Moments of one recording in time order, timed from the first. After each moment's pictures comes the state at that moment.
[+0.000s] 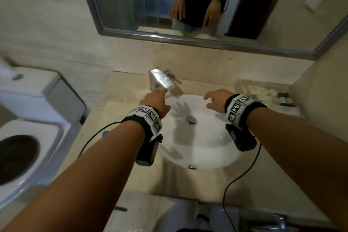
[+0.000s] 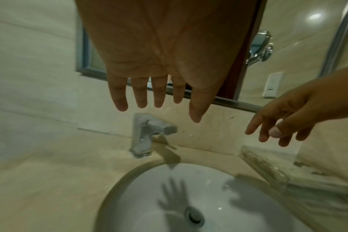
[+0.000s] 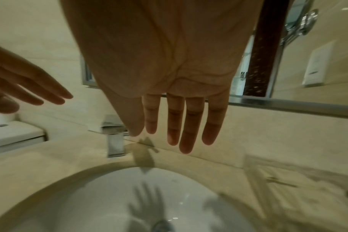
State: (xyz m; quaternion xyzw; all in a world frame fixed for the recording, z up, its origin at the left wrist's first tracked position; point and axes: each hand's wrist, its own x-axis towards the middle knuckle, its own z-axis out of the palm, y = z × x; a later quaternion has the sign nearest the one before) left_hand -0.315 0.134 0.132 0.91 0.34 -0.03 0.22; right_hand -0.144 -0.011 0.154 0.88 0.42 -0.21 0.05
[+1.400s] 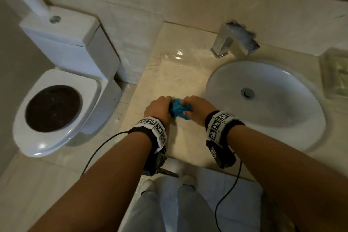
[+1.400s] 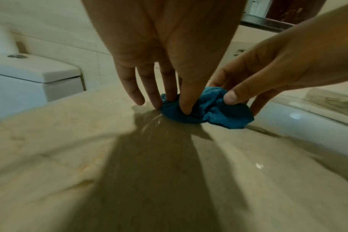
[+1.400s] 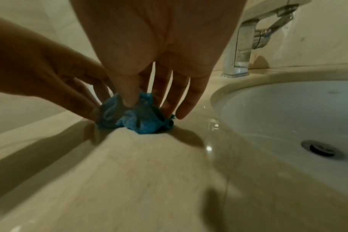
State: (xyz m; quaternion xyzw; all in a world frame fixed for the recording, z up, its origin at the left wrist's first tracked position) left_hand -0.496 0.235 -0.006 0.88 0.38 -0.12 0.25; right_hand -0.369 0.146 0.001 0.79 0.51 -0.32 -0.07
